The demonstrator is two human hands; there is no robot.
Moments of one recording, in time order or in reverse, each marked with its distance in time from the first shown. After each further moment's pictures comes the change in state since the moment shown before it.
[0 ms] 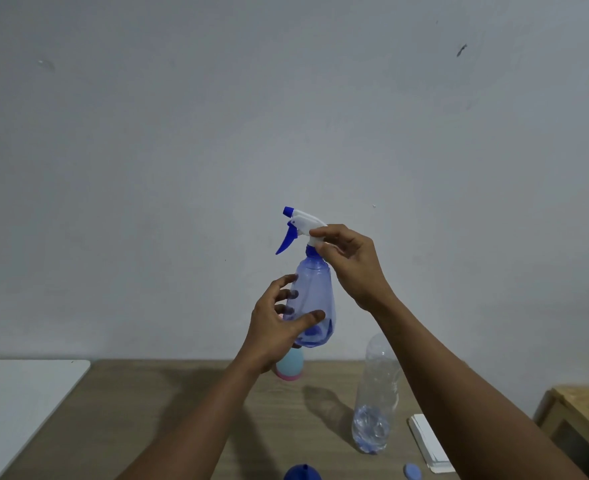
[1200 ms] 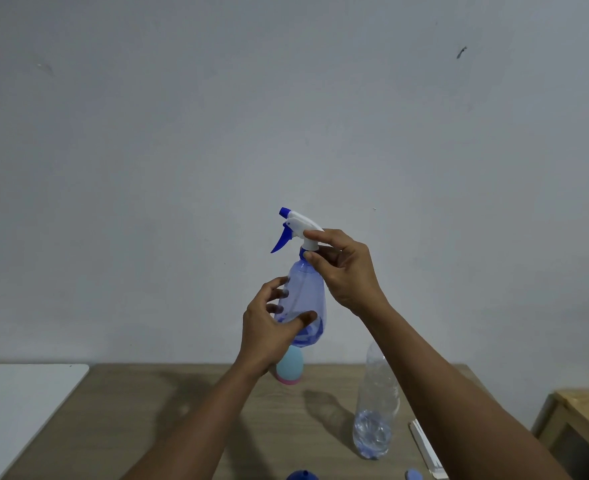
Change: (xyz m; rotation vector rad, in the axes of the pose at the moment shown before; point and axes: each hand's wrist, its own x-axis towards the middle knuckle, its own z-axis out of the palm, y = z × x) left_hand 0.008 -0.012 -0.002 0.107 0.152 0.070; right_hand -0.005 -0.002 0.011 -0.031 0.001 -0.043
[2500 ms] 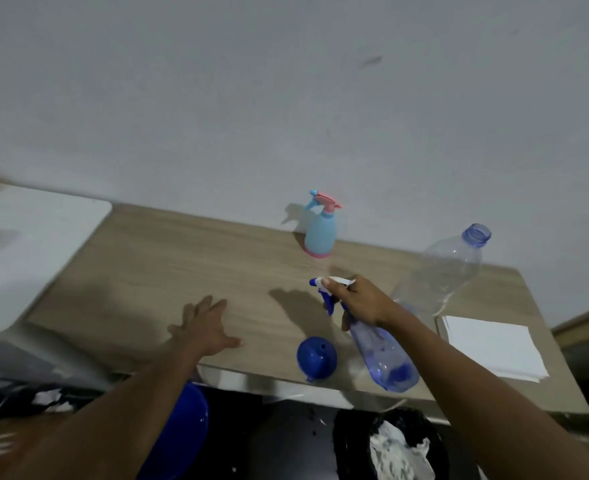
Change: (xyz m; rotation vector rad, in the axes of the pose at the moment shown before) left_hand -0.107 -0.295 -0.091 0.918 -0.577 -0.841; right_hand -0.143 0.205 0.026 -0.261 -0.705 0.880
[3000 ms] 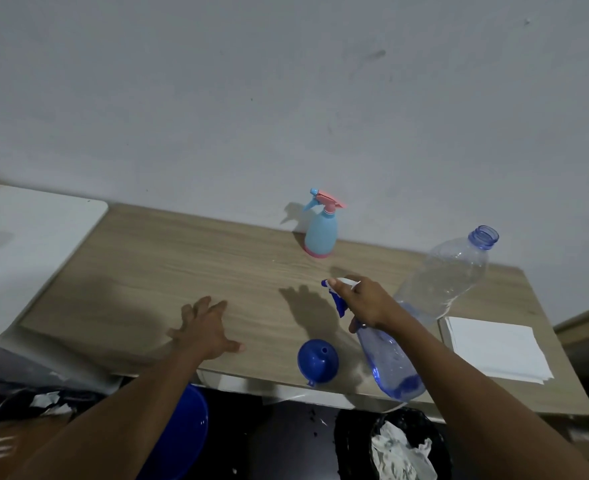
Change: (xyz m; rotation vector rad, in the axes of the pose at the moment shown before) left_hand 0.002 0.003 0.002 0.015 -0.009 -0.005; right_hand 0.001 -0.003 0.001 -0.046 0.068 0.106
